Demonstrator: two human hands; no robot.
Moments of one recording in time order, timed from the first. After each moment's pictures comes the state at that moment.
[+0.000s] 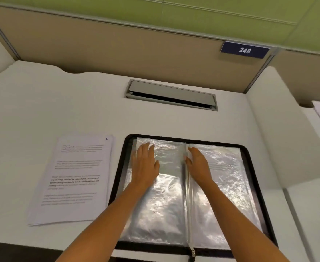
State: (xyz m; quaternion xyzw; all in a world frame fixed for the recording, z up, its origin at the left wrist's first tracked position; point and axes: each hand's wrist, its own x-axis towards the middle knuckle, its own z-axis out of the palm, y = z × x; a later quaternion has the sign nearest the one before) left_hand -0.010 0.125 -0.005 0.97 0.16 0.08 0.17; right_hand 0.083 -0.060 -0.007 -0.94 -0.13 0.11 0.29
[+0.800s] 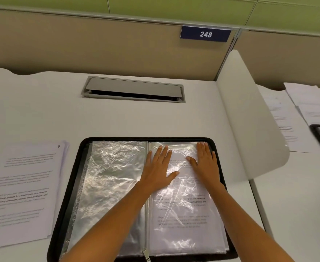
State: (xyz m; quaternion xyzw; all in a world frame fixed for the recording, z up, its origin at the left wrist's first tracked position) left_hand 0.074 -0.026 -0.039 0.99 -0.03 -0.08 0.11; right_hand 0.151 -0.221 -0.037 -0.98 -0.13 0.08 0.11
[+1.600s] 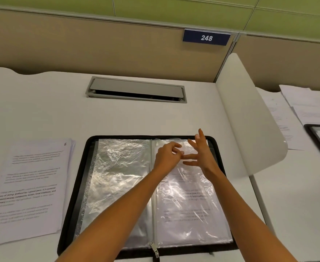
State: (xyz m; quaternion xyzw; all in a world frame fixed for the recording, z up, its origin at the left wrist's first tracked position) left_hand 0.091 -0.041 0.021 0.82 0.16 -0.04 0.55; right_hand 0.117 -0.176 0.056 -0.73 0.02 0.22 0.65
